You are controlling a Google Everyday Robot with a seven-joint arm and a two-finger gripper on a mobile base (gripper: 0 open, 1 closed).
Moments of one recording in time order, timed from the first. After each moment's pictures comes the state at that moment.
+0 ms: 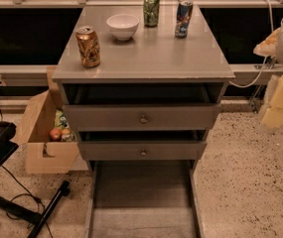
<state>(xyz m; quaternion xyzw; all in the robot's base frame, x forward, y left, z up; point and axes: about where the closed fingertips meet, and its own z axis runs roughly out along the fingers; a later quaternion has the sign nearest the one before) 0.438 -0.217 0.976 -0.60 0.78 -0.03 0.16</state>
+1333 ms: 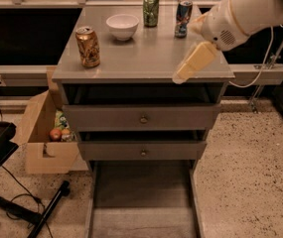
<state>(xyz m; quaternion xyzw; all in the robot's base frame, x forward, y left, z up) 0.595 -0.104 0.958 -0.58 0.72 0.11 0.36</state>
